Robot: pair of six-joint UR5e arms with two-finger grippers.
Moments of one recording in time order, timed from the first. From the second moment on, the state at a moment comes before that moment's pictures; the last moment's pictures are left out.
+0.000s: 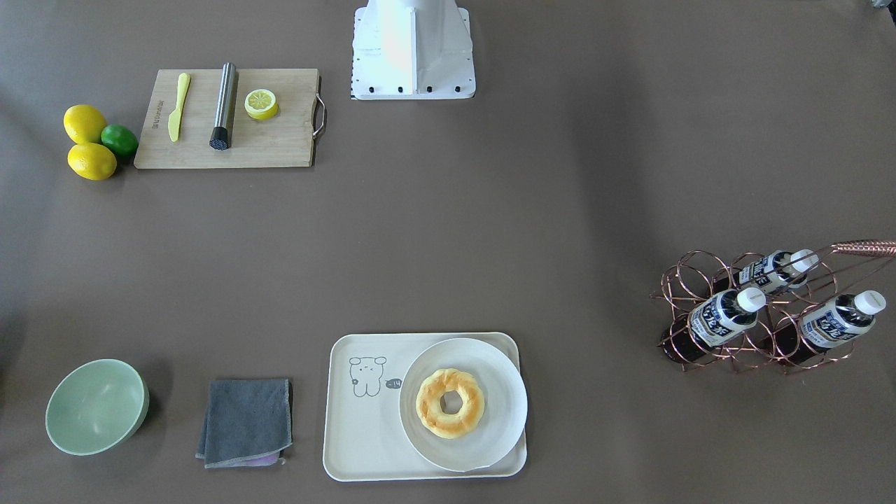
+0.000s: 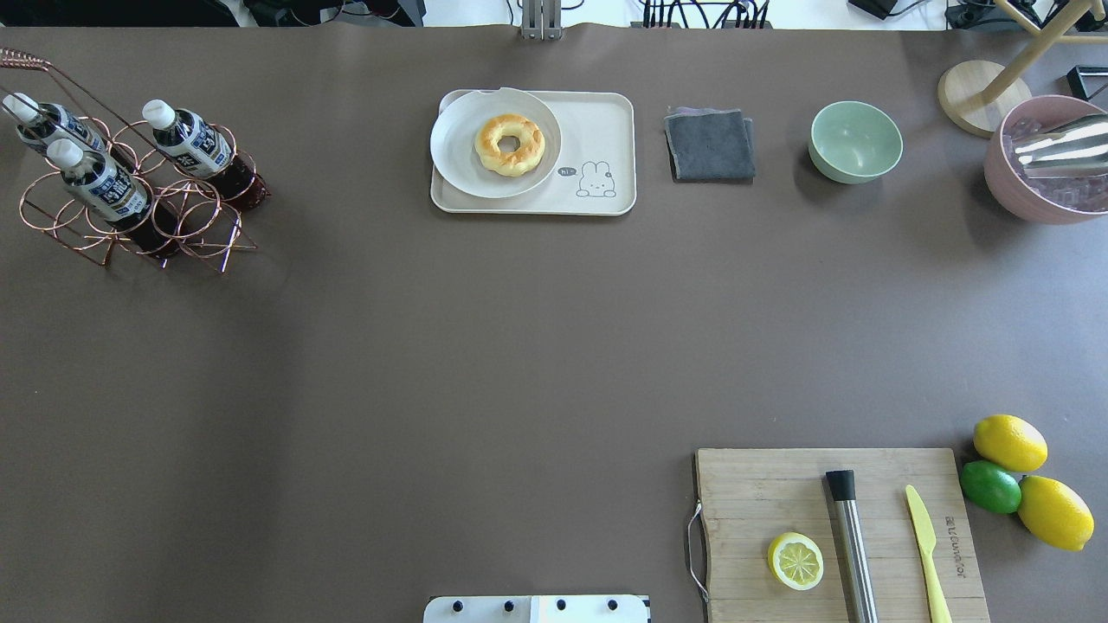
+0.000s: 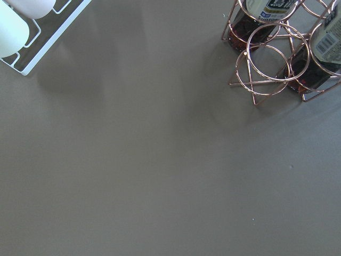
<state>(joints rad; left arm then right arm) -1.60 -1.23 -1.94 -1.86 -2.39 -0.05 1.66 -1.72 1.83 -1.65 2.37 -0.33</state>
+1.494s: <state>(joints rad) -1.51 -1.28 -1.99 -1.90 -2.40 -0.25 1.66 -1.73 1.83 -1.65 2.38 -0.33</state>
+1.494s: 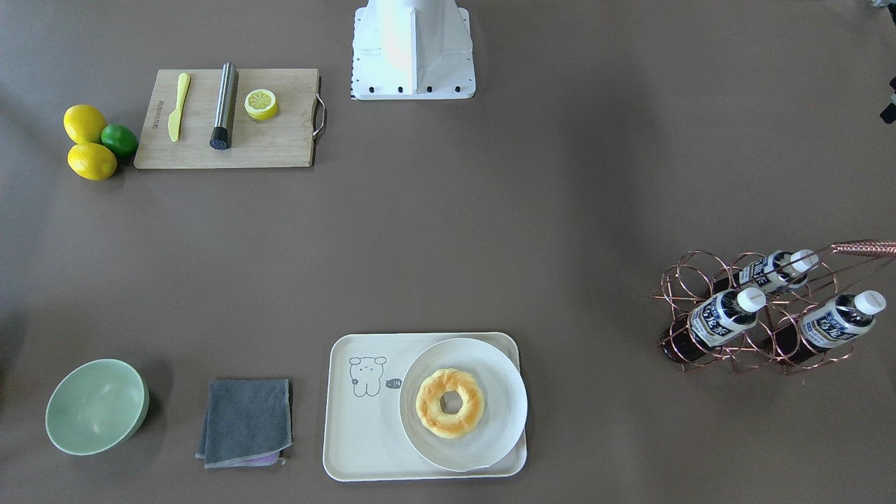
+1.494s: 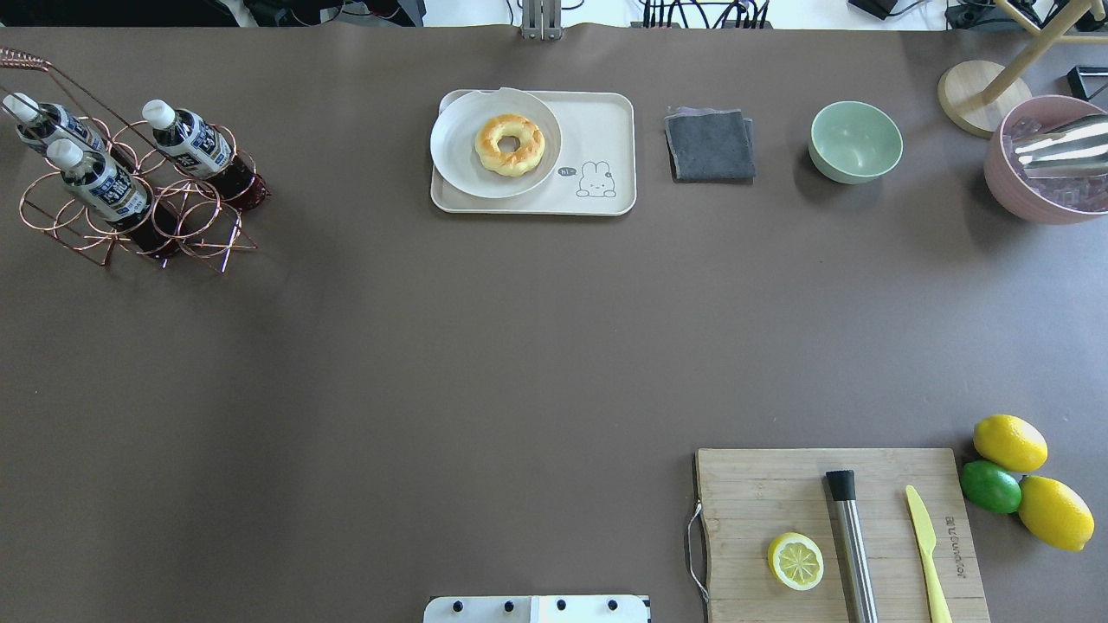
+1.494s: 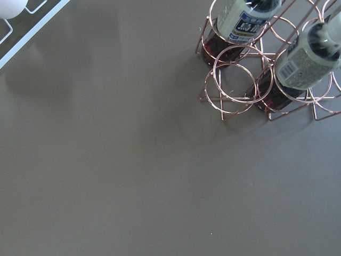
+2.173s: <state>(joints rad) -1.29 -1.42 -2.03 -1.98 -2.22 -0.55 1.65 -1.73 1.82 -1.65 2.38 -0.33</state>
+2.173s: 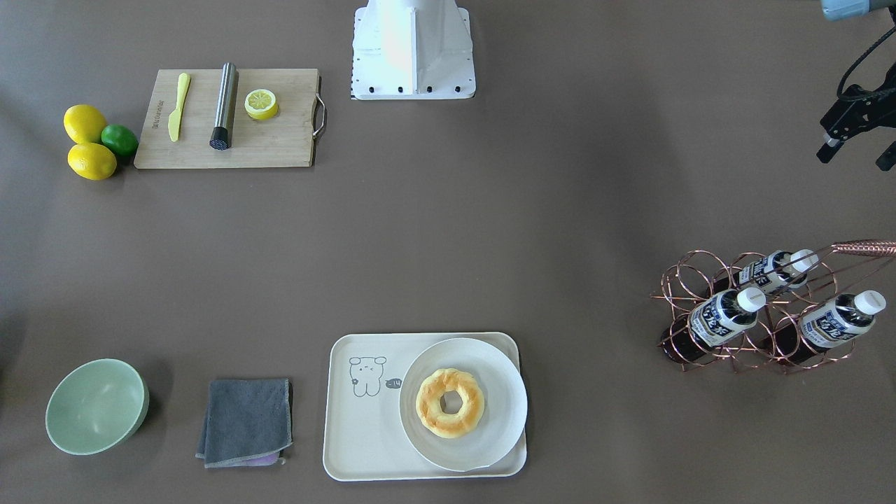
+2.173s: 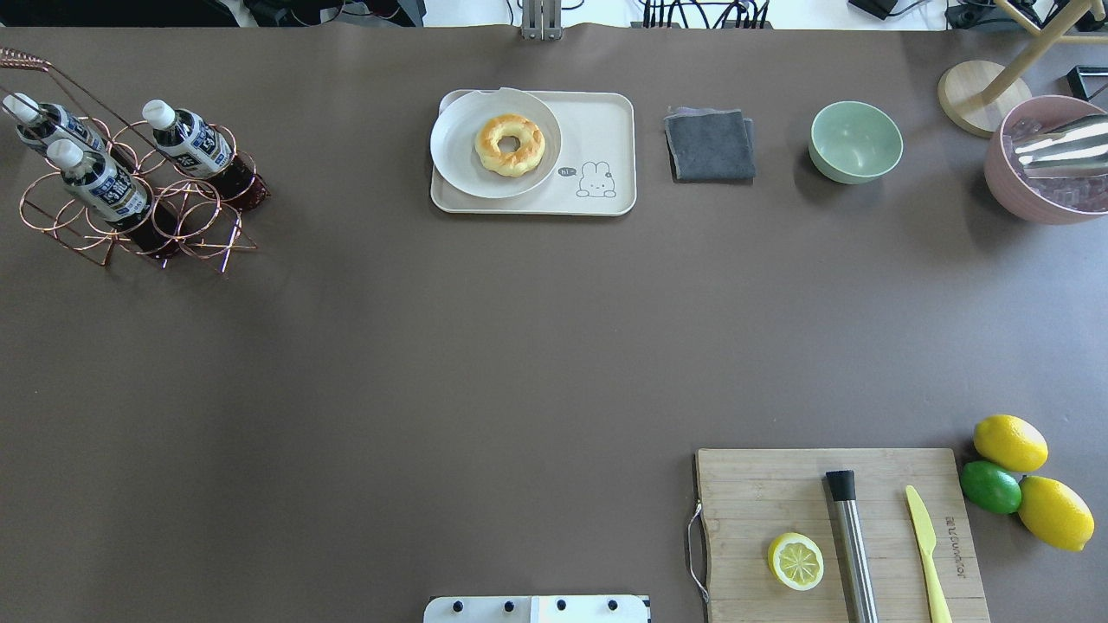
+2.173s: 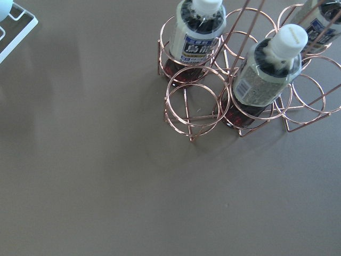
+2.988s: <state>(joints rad) -1.13 -1.64 -1.90 -1.99 -2.06 -0.67 1.62 -1.73 1.81 -1.65 2.37 -0.33</state>
